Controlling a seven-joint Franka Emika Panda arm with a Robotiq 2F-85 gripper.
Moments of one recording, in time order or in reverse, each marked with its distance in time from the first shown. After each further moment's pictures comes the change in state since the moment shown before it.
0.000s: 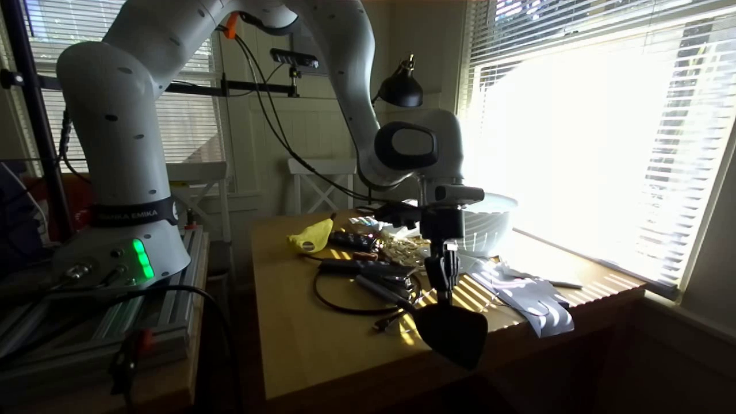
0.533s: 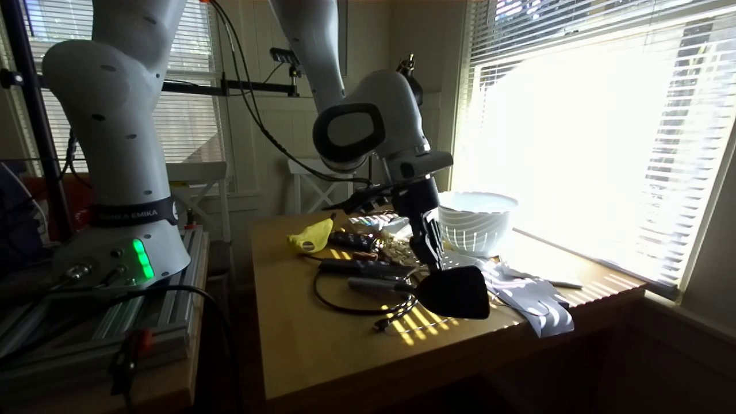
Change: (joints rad) arm -0.146 -0.276 0.092 -0.332 0.047 0.453 -0.300
